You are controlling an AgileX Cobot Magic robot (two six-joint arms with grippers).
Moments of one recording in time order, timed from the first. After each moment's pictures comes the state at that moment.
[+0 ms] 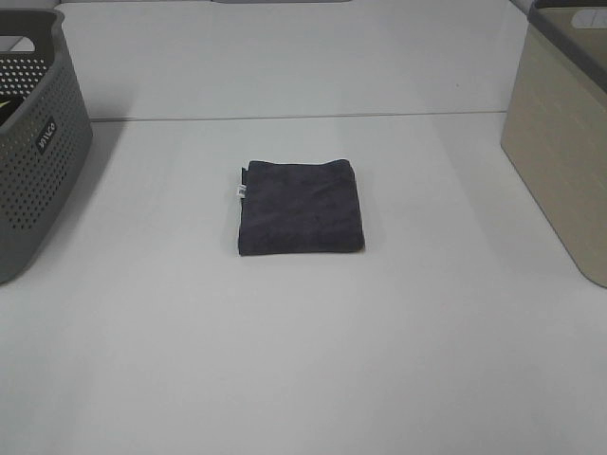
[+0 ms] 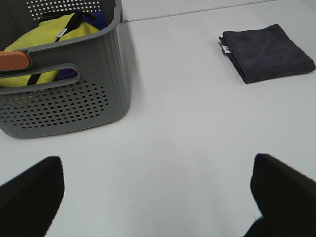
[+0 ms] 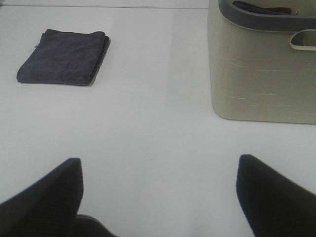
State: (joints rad) left arm -0.05 -0.01 -0.50 -0.09 1.05 0.09; right arm 0.02 -0.01 -0.52 0.10 1.09 -0.11
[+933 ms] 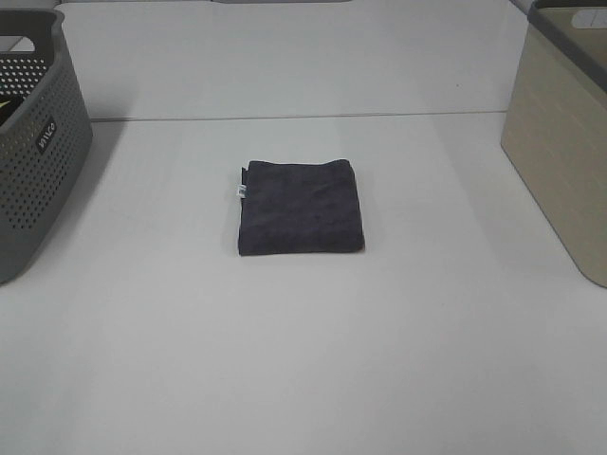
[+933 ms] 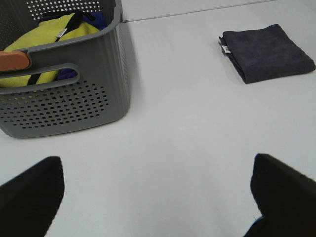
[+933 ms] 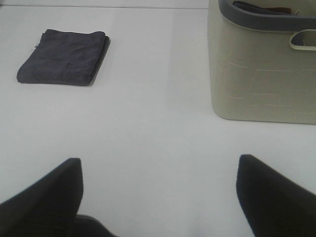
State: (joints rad) left arm -0.05 -0.01 -0.50 -0.09 1.05 0.09; right arm 0.02 -0.01 -0.52 0.10 1.09 -0.11
